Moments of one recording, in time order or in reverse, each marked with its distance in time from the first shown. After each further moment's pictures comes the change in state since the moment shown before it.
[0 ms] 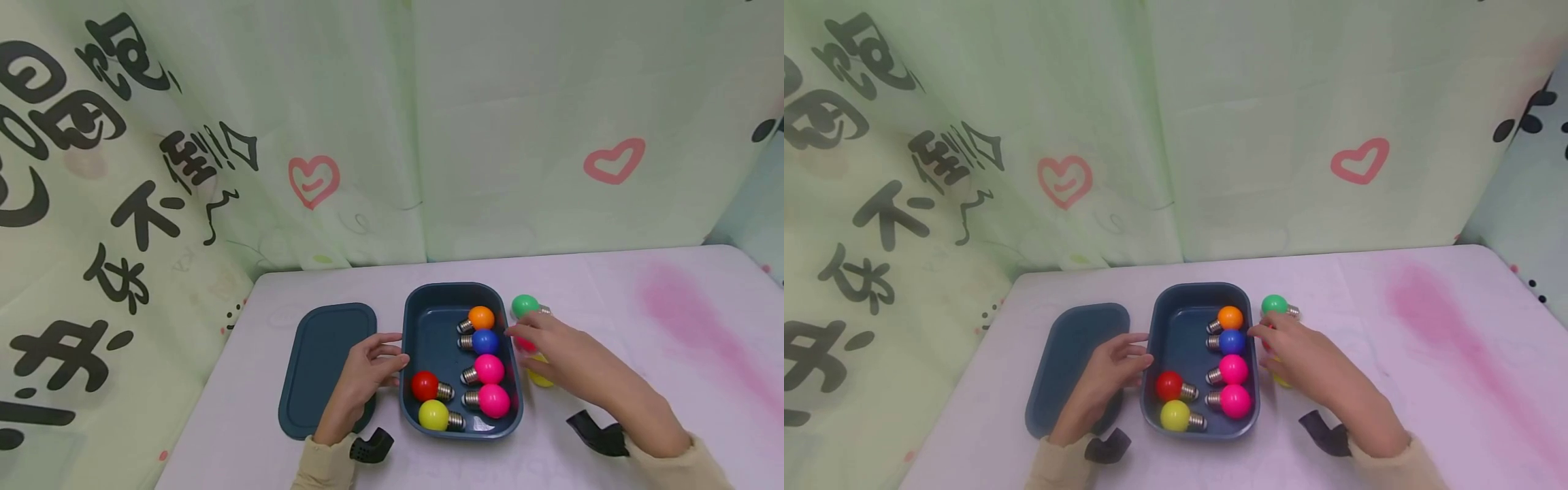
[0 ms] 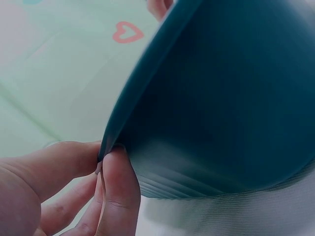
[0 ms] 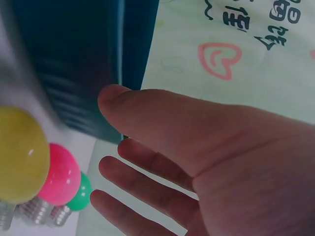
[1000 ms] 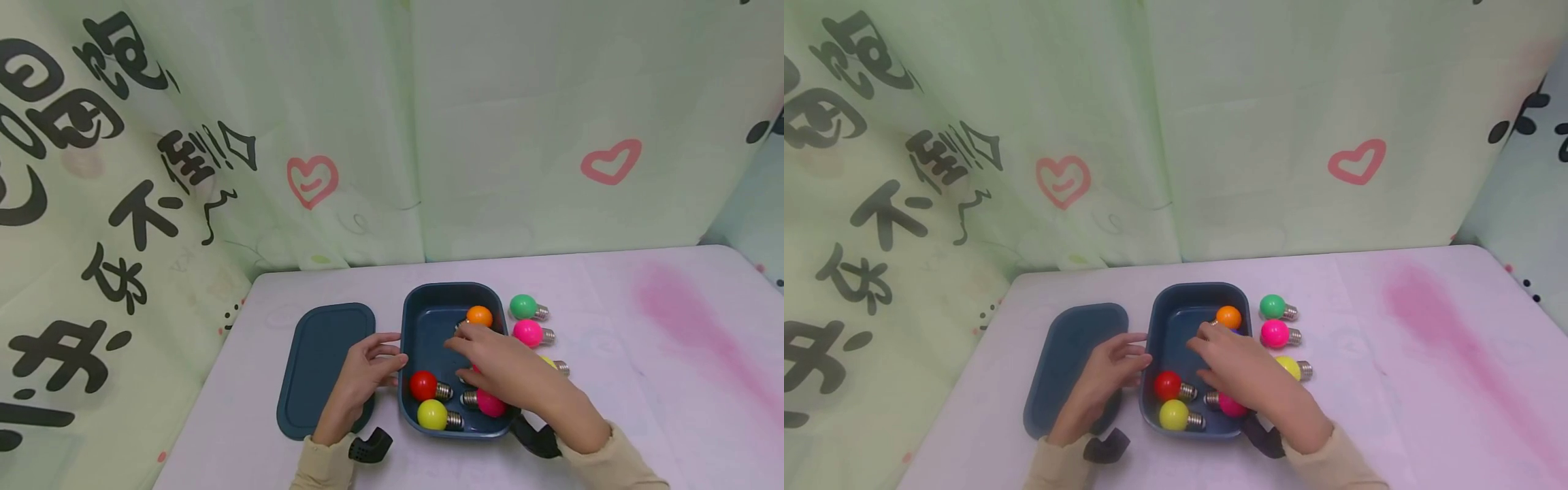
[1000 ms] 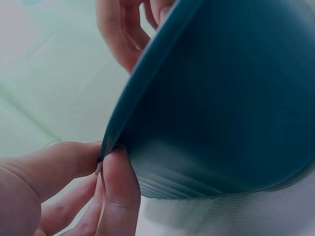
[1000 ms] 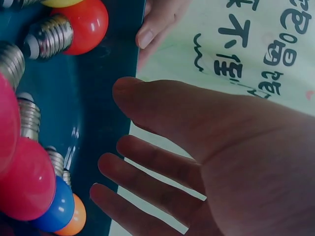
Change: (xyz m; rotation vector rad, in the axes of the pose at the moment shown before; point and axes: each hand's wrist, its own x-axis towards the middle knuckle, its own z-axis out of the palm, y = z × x) left_hand -0.001 0.002 0.000 -0.004 -0.006 -0.003; right_hand 0.029 -0.065 0.012 0.025 -0.041 -0.120
